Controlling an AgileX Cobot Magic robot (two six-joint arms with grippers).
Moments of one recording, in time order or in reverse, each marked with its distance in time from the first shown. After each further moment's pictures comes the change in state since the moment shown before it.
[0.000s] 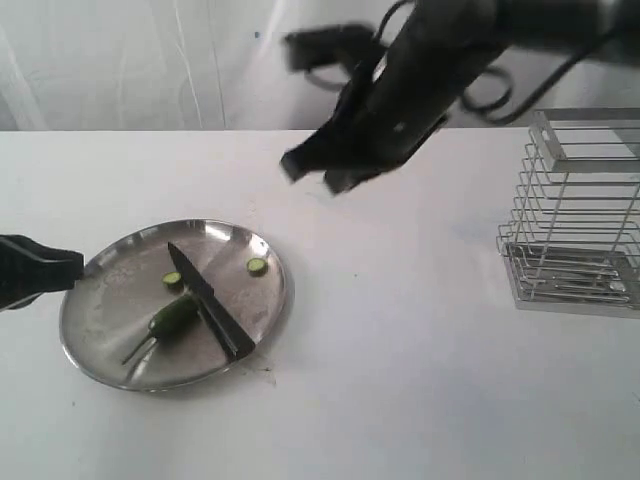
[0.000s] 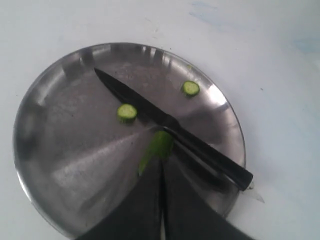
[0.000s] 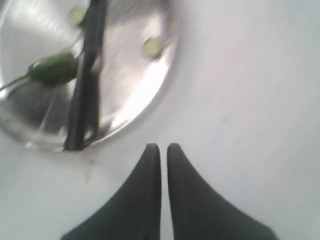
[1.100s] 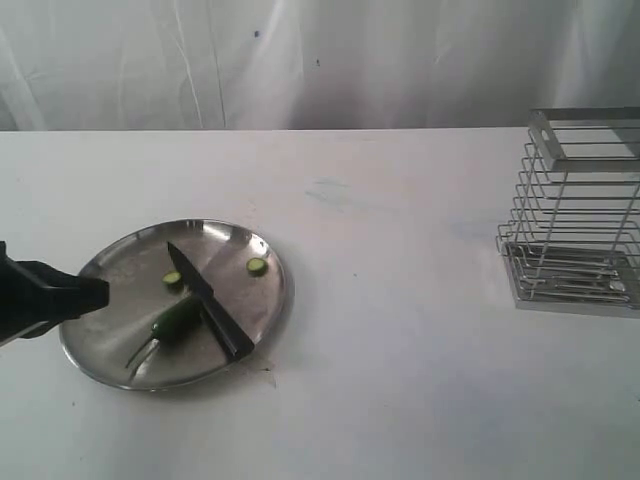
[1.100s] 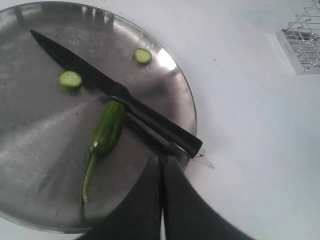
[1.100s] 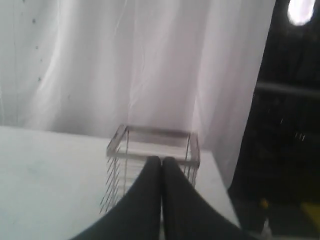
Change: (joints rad) left arm 0.000 -0.002 0.039 -0.017 0.151 0.002; right arm -0.504 -1.740 0.938 -0.246 -0.231 0.089
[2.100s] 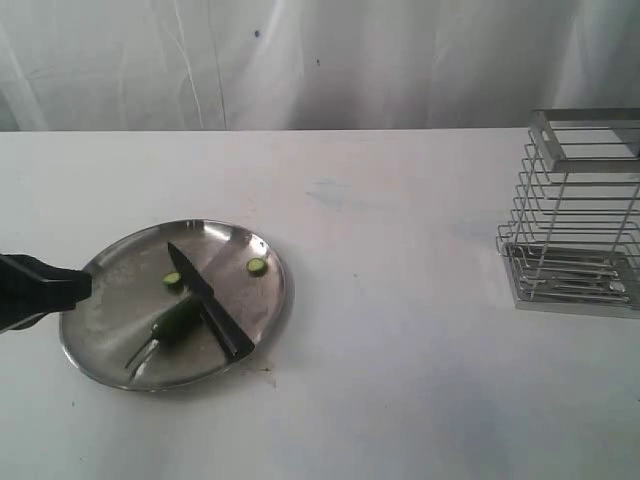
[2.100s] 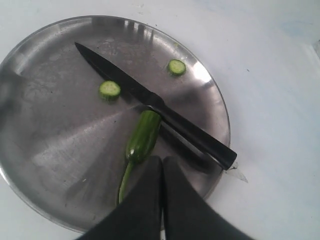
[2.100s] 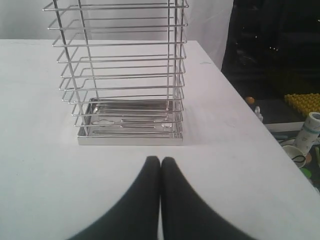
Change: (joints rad) left arm 0.000 -0.006 0.000 0.002 -0.105 0.000; right arm -0.142 0.000 0.567 -0.082 -0.321 0.187
